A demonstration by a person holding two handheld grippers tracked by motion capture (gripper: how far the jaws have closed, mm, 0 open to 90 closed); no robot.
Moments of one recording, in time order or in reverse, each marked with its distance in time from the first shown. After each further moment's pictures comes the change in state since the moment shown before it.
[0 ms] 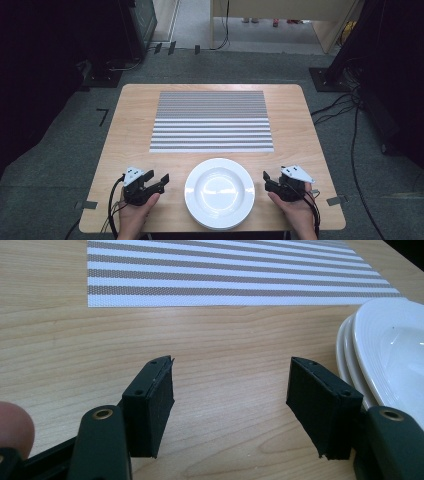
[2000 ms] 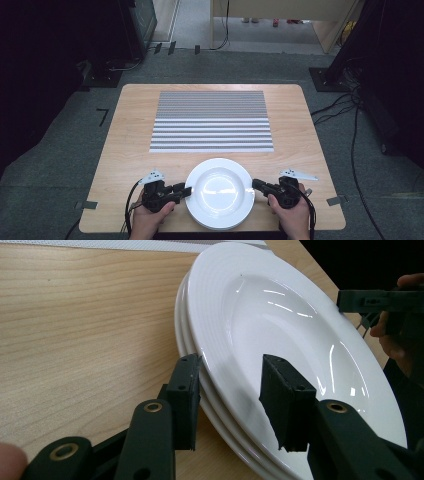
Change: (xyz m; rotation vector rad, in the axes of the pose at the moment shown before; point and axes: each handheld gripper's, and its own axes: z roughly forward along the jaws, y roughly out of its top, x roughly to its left) left arm -0.040 -0.002 0.011 0.183 -0.396 -0.020; right arm 0.010 0.000 -0.011 0.121 0.505 0.275
